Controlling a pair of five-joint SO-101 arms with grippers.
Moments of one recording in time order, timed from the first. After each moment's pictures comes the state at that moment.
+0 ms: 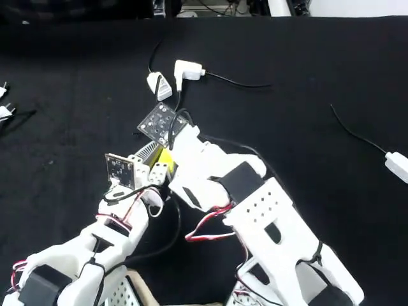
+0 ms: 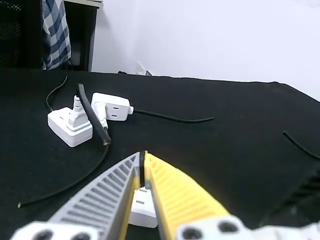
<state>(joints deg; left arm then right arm) 20.9 -26.7 95.3 -54.8 13.0 -37.7 -37.2 34.2 72.9 14.1</state>
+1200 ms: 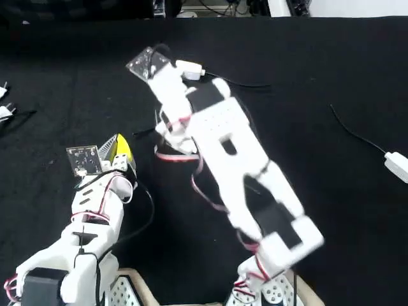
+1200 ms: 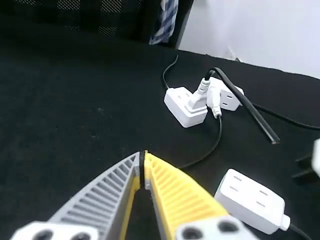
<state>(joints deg) 0.3 -26.6 95.3 -46.2 13.0 -28.9 10.3 -12.9 83.4 17.6</state>
